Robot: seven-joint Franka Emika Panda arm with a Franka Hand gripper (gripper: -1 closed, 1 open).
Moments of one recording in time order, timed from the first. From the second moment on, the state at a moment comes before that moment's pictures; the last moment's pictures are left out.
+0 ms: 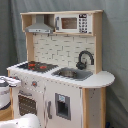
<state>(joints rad) -0.94 -1.47 1.59 -2.04 -0.12 3.02 -0.72</state>
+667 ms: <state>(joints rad) -0.94 -1.47 1.59 -2.05 -0.12 3.01 -0.62</state>
